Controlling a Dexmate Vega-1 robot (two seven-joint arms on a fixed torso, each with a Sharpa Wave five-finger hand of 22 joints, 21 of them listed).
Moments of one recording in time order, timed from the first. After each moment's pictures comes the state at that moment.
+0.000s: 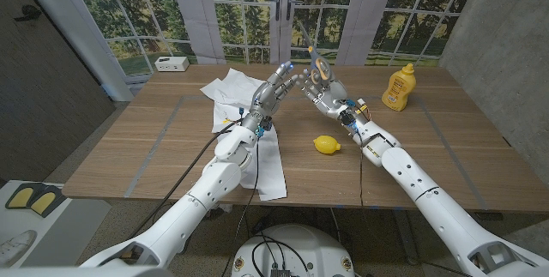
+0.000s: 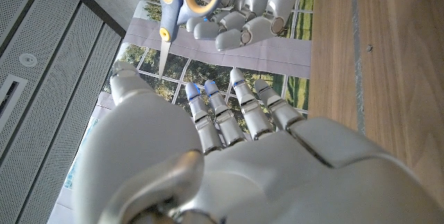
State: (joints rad) left arm 0.91 0.32 0.49 -1.56 -0.81 -0.29 -0.09; left_hand 0.89 0.00 -0.30 -0.05 0.42 0.63 -0.22 0.23 0.20 0.58 -0.21 0.22 0.20 0.58 -0.06 0.20 0.18 0.33 -0.04 0.19 0.17; right arm -0.95 -0.38 -0.32 -1.60 1.29 -0.05 0.44; right_hand 1.07 0.12 -0.14 -0.09 0.49 0.89 0.05 1.00 0.46 0.53 -0.05 0.71 0.43 0.47 -0.05 0.69 0.44 0.11 0.07 1.08 0.18
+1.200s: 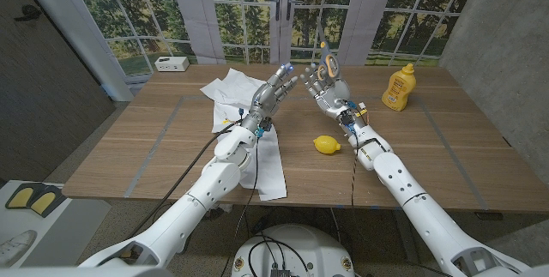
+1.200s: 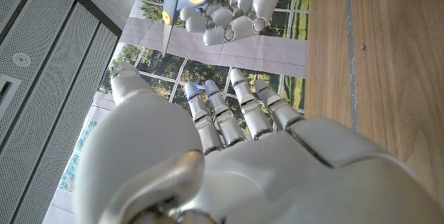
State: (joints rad) left arm 0.91 0.32 0.49 -1.55 -0.81 -0.28 -0.10; left_hand 0.89 0.01 -0.31 -0.05 0.42 0.65 -0.22 0.23 0.20 0.58 -0.21 0.21 0.20 0.58 -0.06 0.20 0.18 0.33 -0.04 0.19 0.17; right arm -0.96 -0.29 -0.29 -1.55 1.34 0.00 0.49; right_hand 1.06 0.12 -0.15 -0.09 0.51 0.88 0.04 1.00 0.44 0.53 -0.07 0.69 0.43 0.46 -0.05 0.66 0.41 0.09 0.07 1.05 0.18
